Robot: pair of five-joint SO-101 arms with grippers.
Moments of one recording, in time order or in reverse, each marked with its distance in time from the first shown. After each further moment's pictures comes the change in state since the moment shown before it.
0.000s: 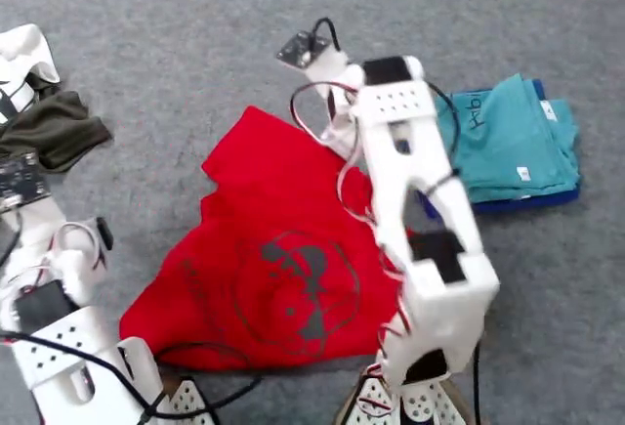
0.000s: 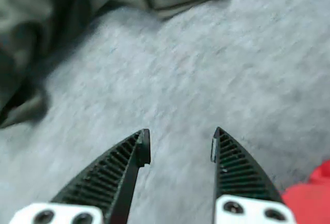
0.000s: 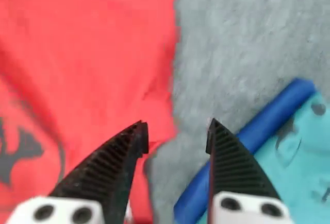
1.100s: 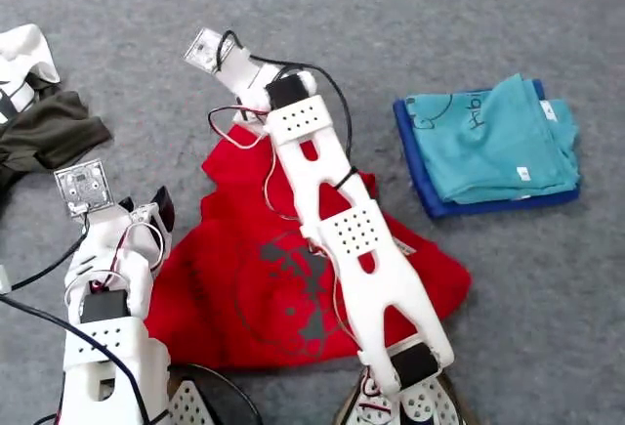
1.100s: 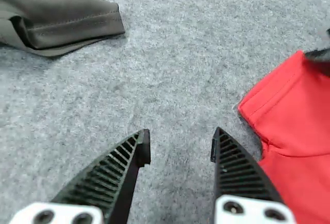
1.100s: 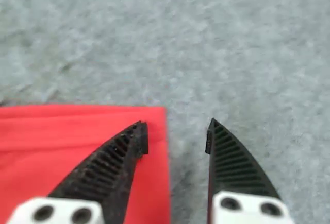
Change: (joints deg) left arm 18.9 0.0 21.0 -34.1 13.6; right arm -14.0 54.3 -68.0 -6.1 -2.7
